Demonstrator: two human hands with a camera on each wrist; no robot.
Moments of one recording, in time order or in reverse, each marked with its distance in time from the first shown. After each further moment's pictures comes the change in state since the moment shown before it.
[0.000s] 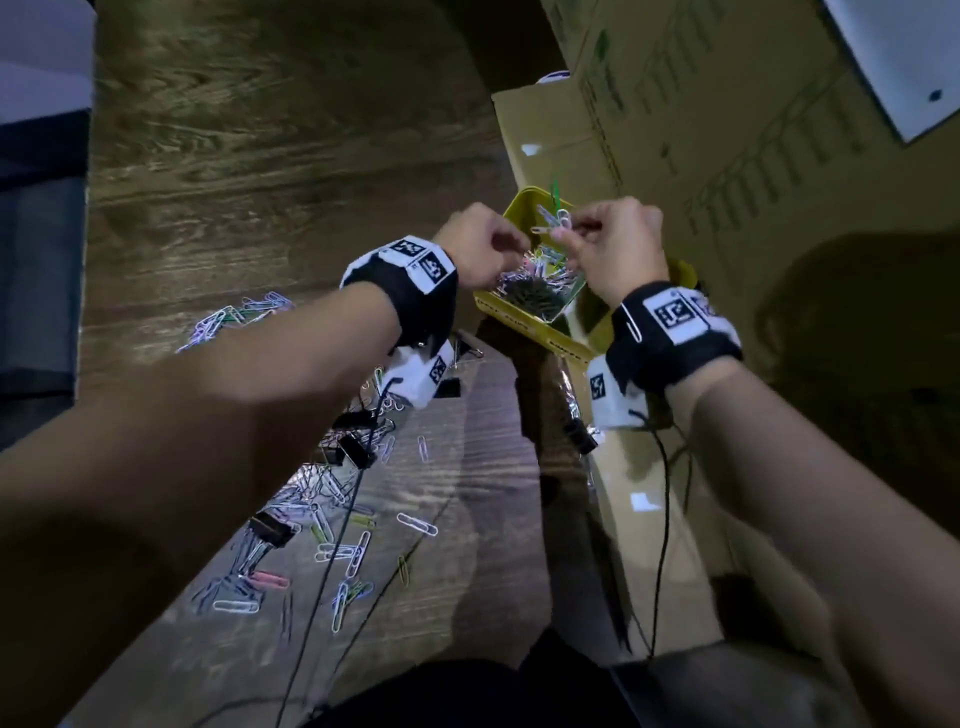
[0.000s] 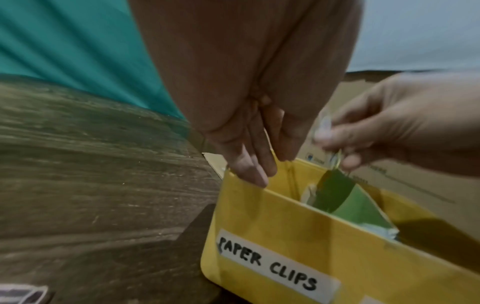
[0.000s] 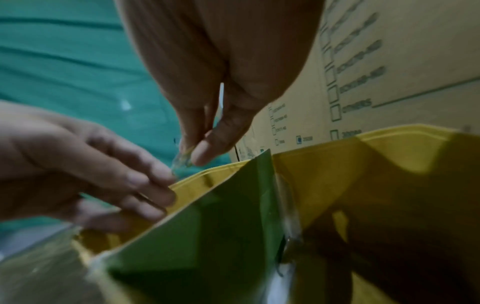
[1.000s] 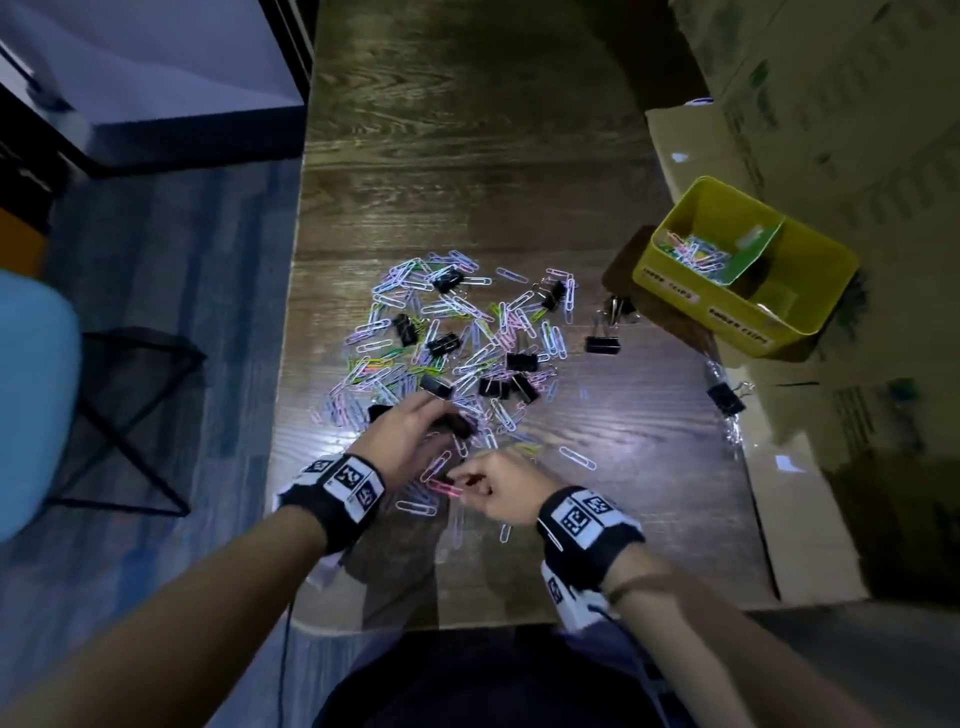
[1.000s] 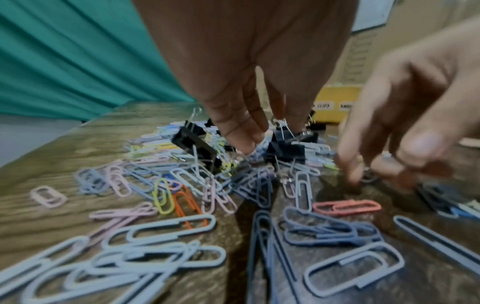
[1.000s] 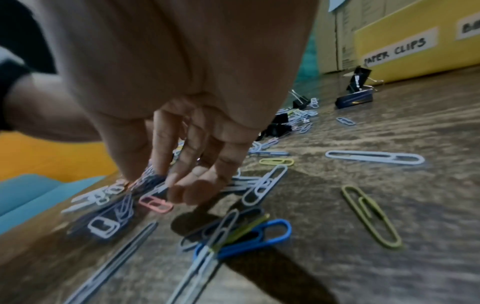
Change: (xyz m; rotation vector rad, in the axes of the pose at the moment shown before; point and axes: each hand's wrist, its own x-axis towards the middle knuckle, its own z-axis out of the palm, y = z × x) left_hand -0.307 -0.244 0.012 0.232 0.102 0.123; right_hand -0.277 -0.070 0.219 -0.213 -0.975 -0.271
